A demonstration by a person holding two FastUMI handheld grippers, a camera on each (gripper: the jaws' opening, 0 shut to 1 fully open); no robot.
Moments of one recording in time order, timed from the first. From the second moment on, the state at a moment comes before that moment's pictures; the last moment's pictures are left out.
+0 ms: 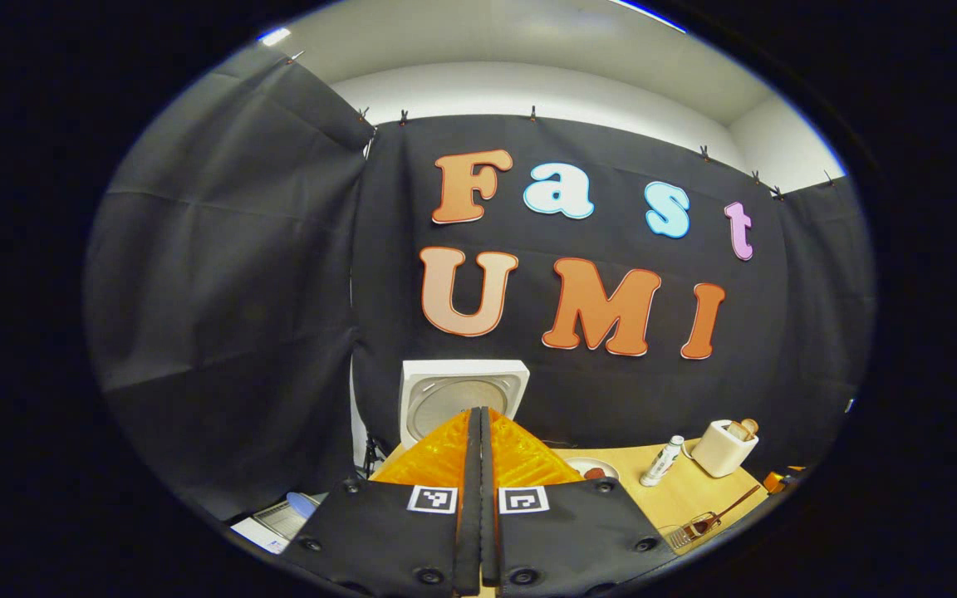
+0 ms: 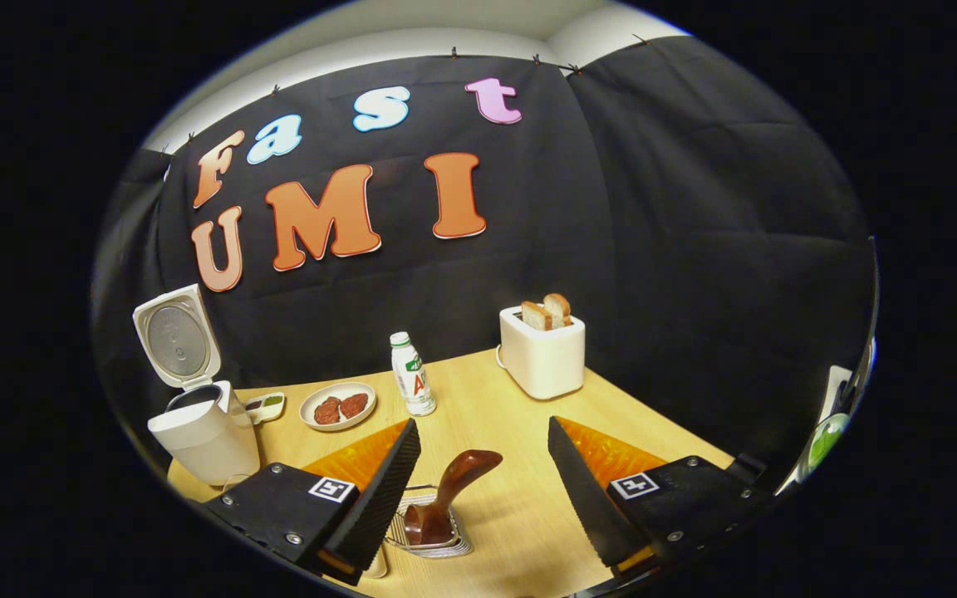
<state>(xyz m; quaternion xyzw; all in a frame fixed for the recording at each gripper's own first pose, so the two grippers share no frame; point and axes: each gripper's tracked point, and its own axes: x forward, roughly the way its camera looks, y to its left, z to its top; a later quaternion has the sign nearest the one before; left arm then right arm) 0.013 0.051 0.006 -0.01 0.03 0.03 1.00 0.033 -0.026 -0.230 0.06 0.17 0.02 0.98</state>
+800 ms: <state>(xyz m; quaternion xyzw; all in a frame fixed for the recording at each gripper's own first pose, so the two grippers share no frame) -0.025 0.068 0.018 0.00 0.02 0.09 1.00 0.054 0.004 -0.299 0.20 0.28 0.07 0.94</state>
